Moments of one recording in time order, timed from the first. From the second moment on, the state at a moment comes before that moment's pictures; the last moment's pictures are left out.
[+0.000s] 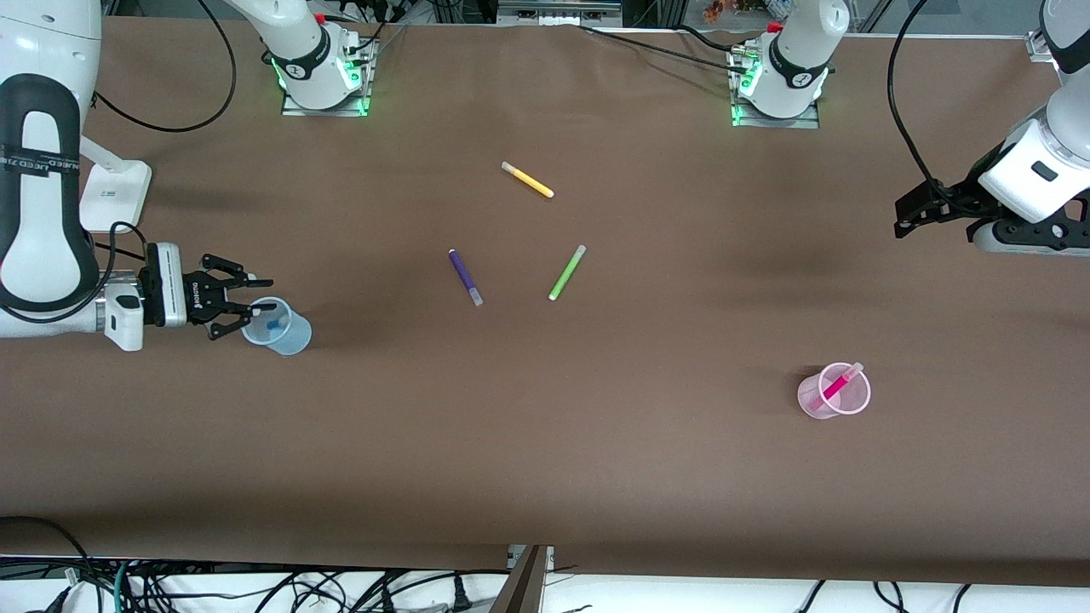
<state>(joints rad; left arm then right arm) 0.02 -0.02 -0.04 -1.74 0.00 1.71 0.01 0.12 0.57 -0.40 -1.64 0.87 1.53 -2.25</state>
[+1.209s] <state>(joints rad) 0.02 -0.02 -0.04 -1.74 0.00 1.69 0.01 0.19 0.56 -0.39 -1.42 0.75 1.49 -1.22</state>
